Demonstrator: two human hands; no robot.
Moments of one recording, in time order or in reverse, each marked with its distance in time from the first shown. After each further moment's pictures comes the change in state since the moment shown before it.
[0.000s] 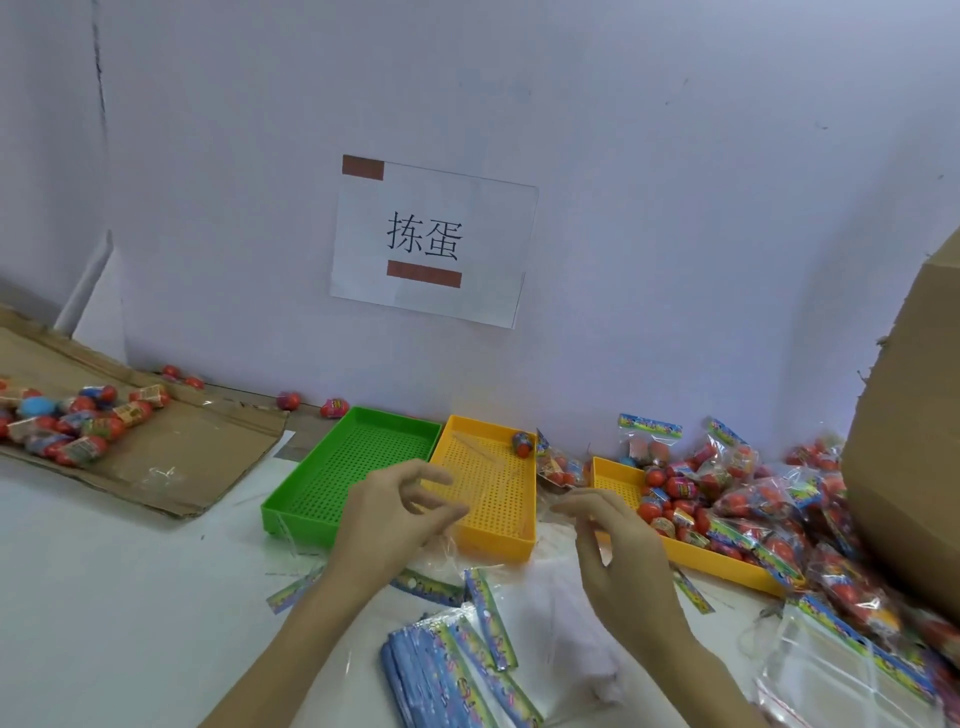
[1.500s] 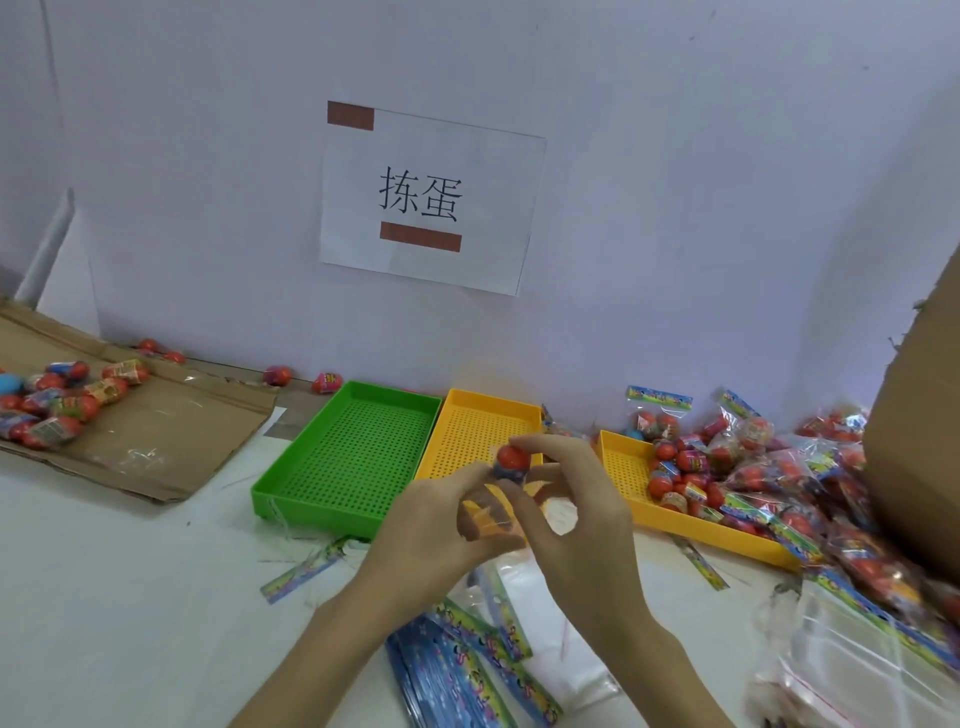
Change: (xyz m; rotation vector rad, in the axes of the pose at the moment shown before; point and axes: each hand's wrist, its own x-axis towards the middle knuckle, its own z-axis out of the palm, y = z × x) left_hand -0.012 0.006 0.024 0.054 -0.244 0.226; right_hand 0.012 -0.050 0.033 0.263 0.098 -0.094
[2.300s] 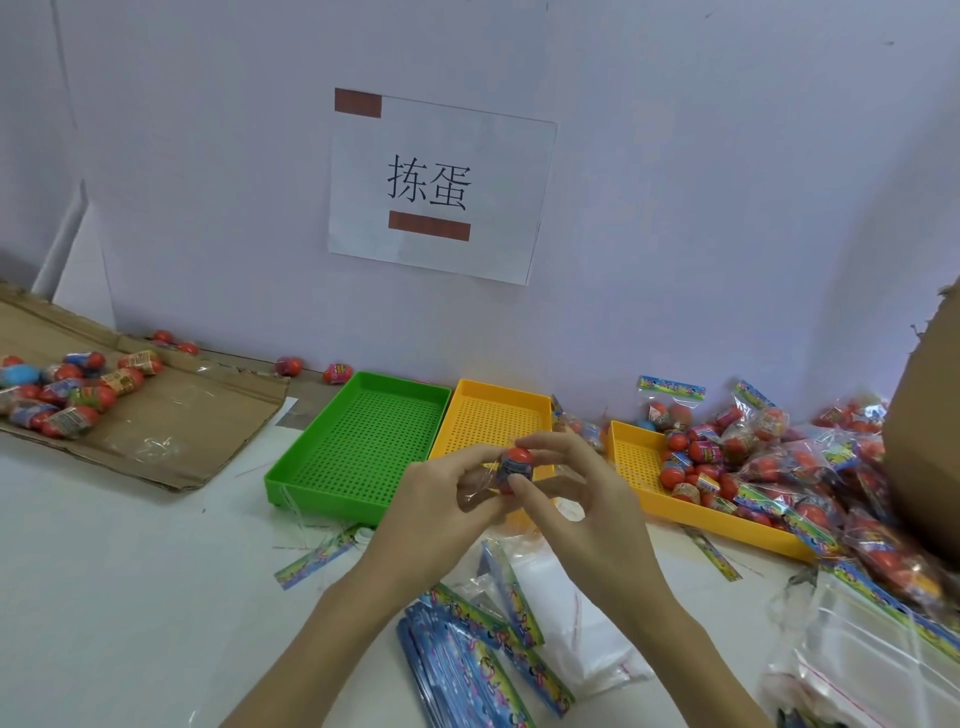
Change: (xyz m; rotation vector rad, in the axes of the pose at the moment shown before) left_hand 0.000 0.002 -0.003 -0.243 0.073 -0.043; right_hand 0.002 0.000 -0.006 0.183 -0.151 0.308
